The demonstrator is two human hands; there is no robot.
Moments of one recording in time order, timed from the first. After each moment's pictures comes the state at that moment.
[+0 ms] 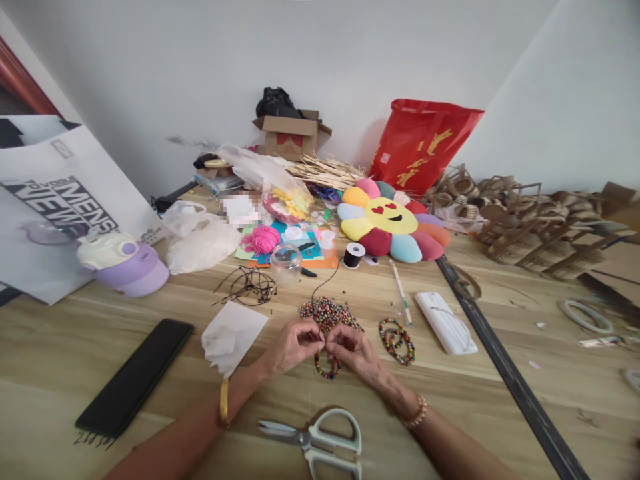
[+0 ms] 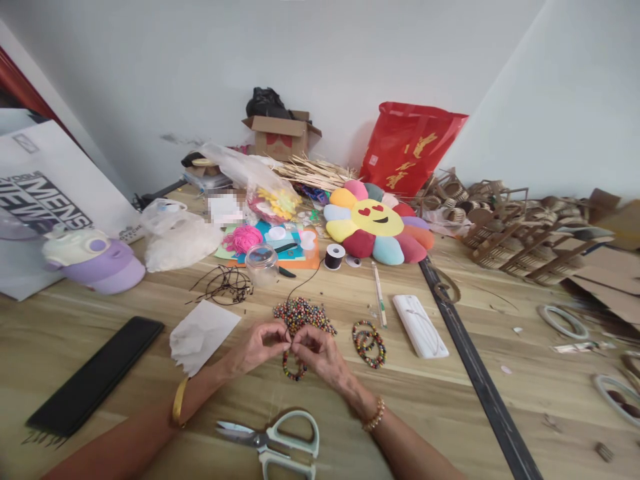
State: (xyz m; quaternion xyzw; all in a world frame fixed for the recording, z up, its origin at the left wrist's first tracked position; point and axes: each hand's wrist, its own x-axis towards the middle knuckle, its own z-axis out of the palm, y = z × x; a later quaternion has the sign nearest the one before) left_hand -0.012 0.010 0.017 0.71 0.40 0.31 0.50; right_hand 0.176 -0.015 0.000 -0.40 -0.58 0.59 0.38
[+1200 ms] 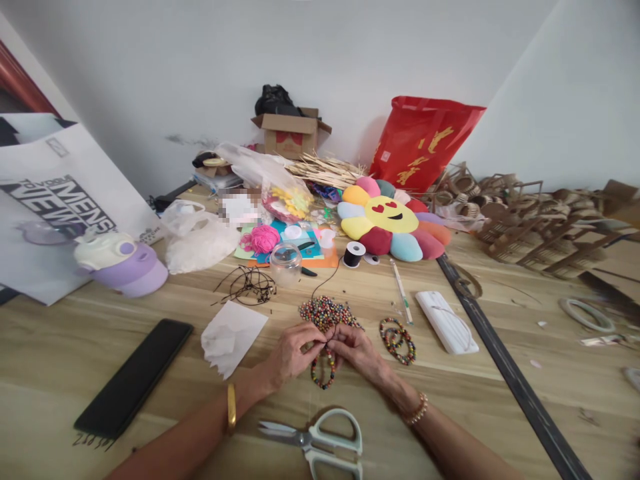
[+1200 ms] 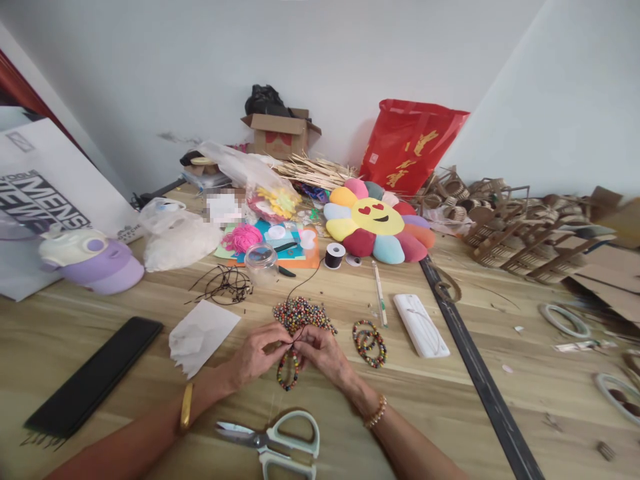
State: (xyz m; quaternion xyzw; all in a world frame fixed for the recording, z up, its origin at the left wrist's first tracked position) left_hand -0.008 0.004 -0.005 0.81 0.31 0.42 0.27; right_hand 0.178 -0.006 -0.006 -0.38 -0.56 0.64 0.36
